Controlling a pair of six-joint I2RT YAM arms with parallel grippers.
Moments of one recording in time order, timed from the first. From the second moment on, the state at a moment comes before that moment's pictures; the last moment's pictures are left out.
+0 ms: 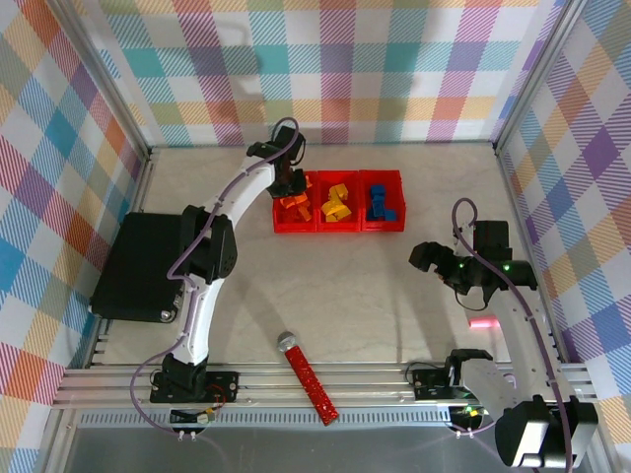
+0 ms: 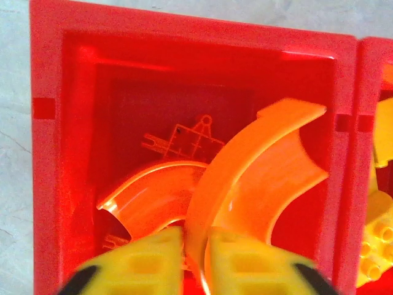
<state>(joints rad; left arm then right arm) -0.40 2.34 2.21 -1.02 -0.02 -0.50 -0.02 0.91 0.79 -0.89 -0.45 0.43</state>
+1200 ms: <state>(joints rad) -0.36 1.15 0.93 -0.36 -0.21 -0.20 -0.02 1.09 0.65 -0.23 -0.19 0.20</state>
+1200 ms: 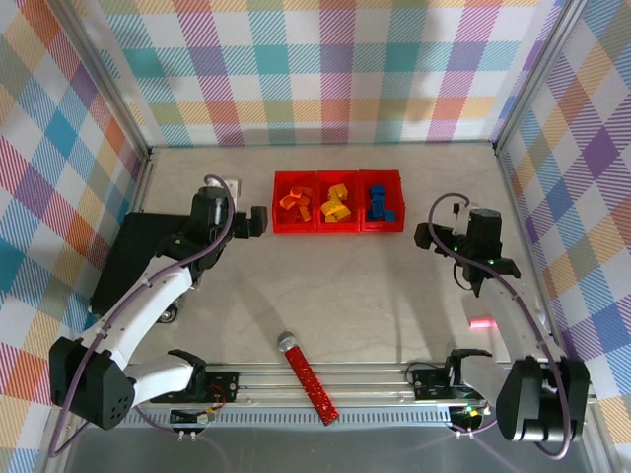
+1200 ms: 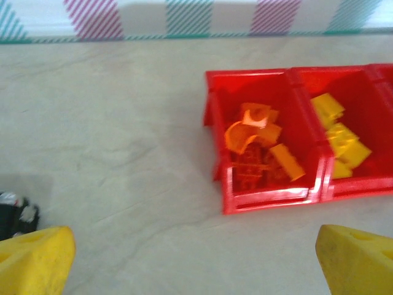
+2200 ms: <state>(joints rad) -0.12 1.54 0.34 0.84 -0.27 -0.07 -0.01 1.54 0.39 0.73 -0.17 0.04</state>
